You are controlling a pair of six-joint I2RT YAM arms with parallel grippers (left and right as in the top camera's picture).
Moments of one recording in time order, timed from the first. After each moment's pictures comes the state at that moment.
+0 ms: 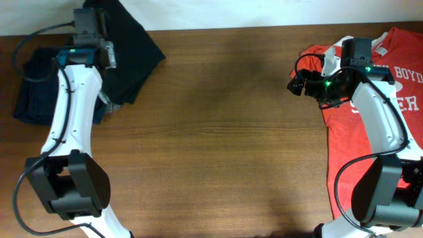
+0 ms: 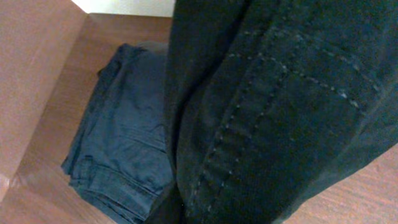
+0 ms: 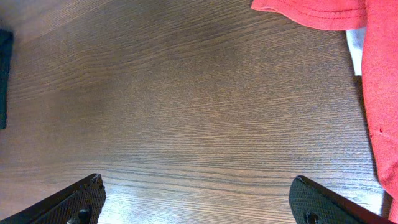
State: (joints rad) left arm 0.04 1.94 1.83 -0.76 -0.42 -0.03; right arm -0.15 1.77 1.46 -0.85 -0.40 0.16
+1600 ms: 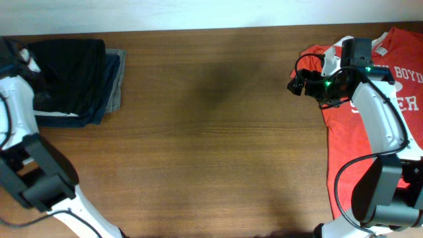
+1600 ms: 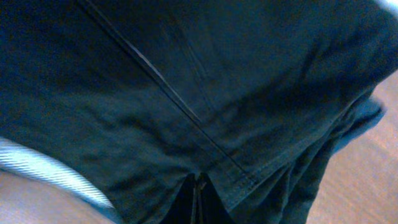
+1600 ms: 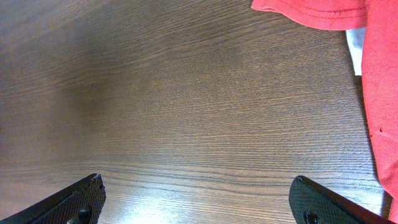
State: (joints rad) left arm 0.47 2.14 1.89 -0.85 0.14 -0.18; right arm -0.15 1.77 1.46 -0.85 -0.40 0.16
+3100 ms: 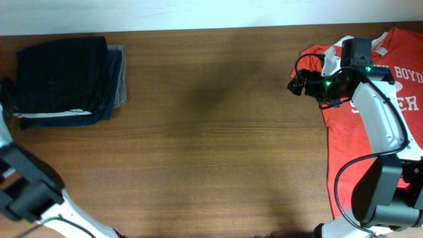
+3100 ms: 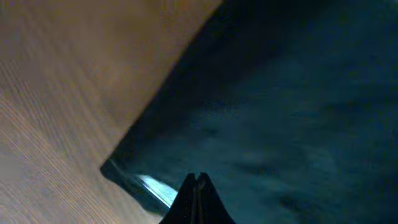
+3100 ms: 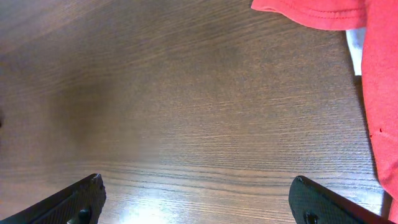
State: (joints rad) left arm 0.65 2.14 1.93 -0.81 0.08 -0.30; right arm -0.15 1.77 1.46 -0.85 -0.40 0.16
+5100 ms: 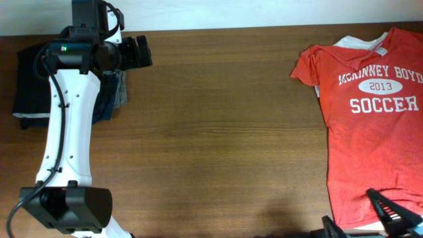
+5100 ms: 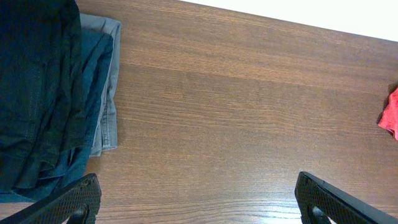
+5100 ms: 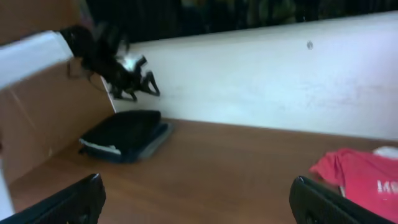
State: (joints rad) left arm -0.04 1.83 1.98 -1.09 0.11 -0.20; right arm 0.12 0.25 1.27 -1.07 -0.32 0.15
